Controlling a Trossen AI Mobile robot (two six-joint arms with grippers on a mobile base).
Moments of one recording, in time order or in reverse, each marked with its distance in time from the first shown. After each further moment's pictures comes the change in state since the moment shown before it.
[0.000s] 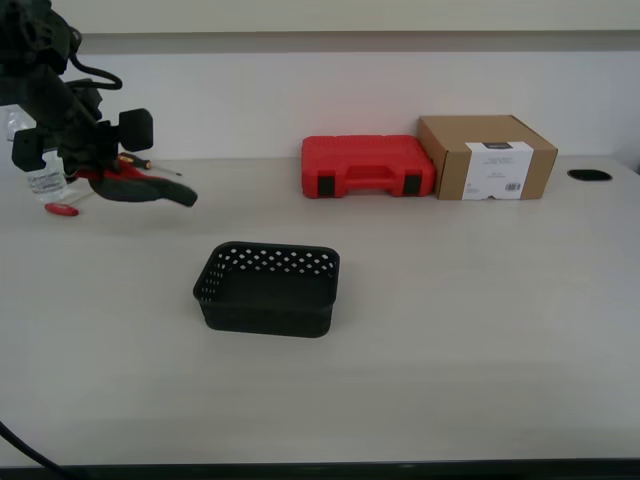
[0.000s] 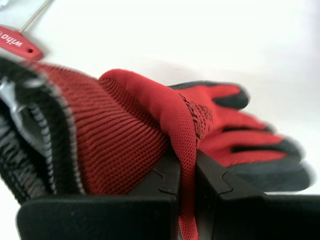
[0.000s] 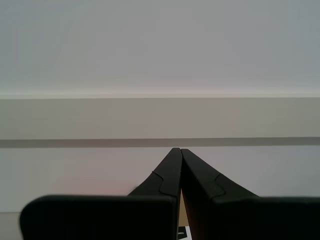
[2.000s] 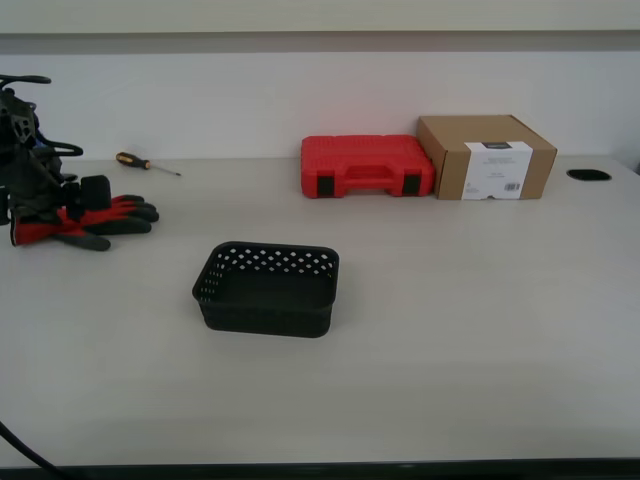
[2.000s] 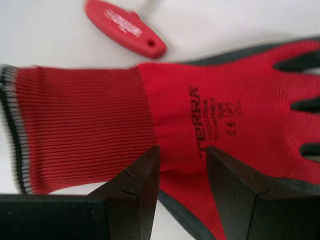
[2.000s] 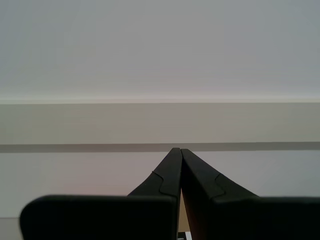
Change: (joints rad) arm 0 0.000 0.000 0.000 0.021 0.000 0.000; arm 1 0.227 0.465 0.282 0.214 -0.079 0.124
